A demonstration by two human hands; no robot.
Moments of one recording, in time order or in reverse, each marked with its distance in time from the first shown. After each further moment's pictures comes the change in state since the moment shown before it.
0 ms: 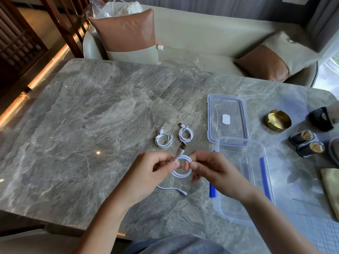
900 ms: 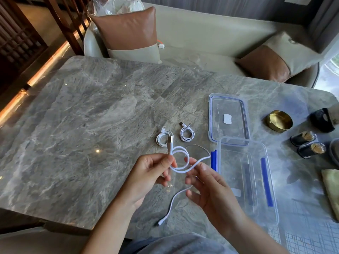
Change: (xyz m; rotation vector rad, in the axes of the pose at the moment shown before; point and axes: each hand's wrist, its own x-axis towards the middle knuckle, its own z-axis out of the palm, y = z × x) left_hand -0.004 -0.010 0.012 -0.614 0.114 -0.210; right_hand -0.021 0.009 0.052 0.821 0.402 0.294
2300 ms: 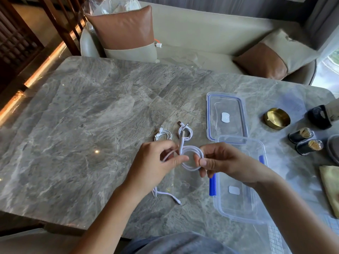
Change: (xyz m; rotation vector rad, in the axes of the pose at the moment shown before) left_hand 0.023 0.013 0.005 0.788 0.060 0.443; right_hand 0.027 -0.086 -0.019 -0.843 -0.483 -0.030
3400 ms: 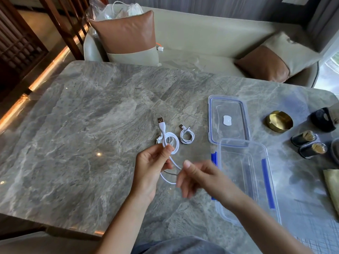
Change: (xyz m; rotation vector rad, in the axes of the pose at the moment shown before) left_hand -0.005 -0.007 0.021 -0.832 0.264 -0.436; right_hand 0.019 0.025 0.051 0.117 0.153 -0.008
